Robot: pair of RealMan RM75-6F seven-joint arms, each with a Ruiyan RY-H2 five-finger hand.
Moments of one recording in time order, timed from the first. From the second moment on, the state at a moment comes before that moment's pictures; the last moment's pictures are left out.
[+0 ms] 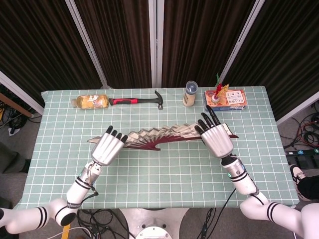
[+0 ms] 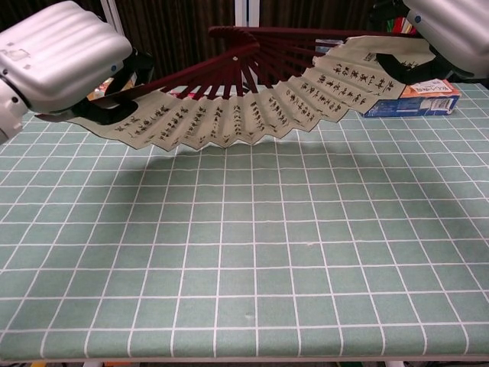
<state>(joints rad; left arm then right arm) -0.63 -1.61 -0.10 -1.46 1.53 1.32 0.77 0.63 -1.60 0.14 -1.18 -1.65 1.46 -0.35</state>
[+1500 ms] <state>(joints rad) -0.62 -1.49 -0.15 -1.68 1.36 1.15 0.57 0.51 -1.33 0.07 -1.64 -1.16 0.97 -0.55</state>
